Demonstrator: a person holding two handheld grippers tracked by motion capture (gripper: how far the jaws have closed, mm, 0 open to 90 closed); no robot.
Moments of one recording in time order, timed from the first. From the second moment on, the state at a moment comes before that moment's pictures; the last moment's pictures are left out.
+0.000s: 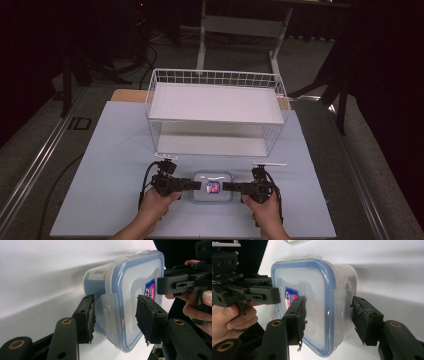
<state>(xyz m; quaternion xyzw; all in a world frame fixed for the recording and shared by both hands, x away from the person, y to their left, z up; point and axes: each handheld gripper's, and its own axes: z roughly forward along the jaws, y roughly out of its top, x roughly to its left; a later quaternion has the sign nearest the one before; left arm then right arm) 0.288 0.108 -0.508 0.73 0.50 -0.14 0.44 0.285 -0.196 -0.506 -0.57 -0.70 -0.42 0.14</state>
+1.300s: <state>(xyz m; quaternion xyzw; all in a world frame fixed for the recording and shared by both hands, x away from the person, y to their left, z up) 0.386 0.110 -0.512 0.70 0.50 0.00 0.52 0.389 -0.181 -0.508 -0.58 -0.64 -0.50 0.06</state>
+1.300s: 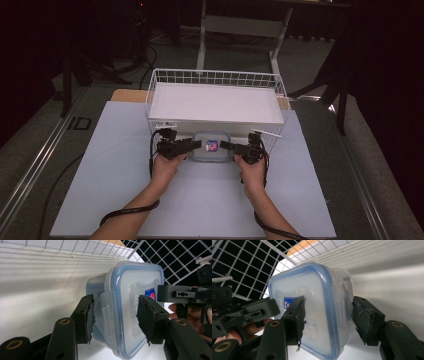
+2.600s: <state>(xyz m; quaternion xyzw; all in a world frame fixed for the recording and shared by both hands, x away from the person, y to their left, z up) 0.356 0.125 -0.508 0.72 0.46 0.04 0.52 0.368 -0.185 -0.493 -0.55 -0.68 -0.49 -0.04</state>
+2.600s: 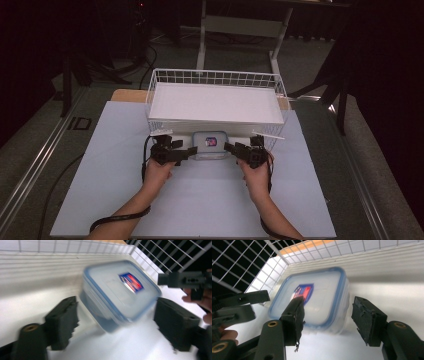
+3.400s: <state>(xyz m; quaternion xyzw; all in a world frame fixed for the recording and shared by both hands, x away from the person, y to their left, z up) 0.241 0.164 -0.490 0.75 0.39 0.14 0.52 0.338 -0.135 -0.511 -0.49 -0.74 -0.45 -0.05</state>
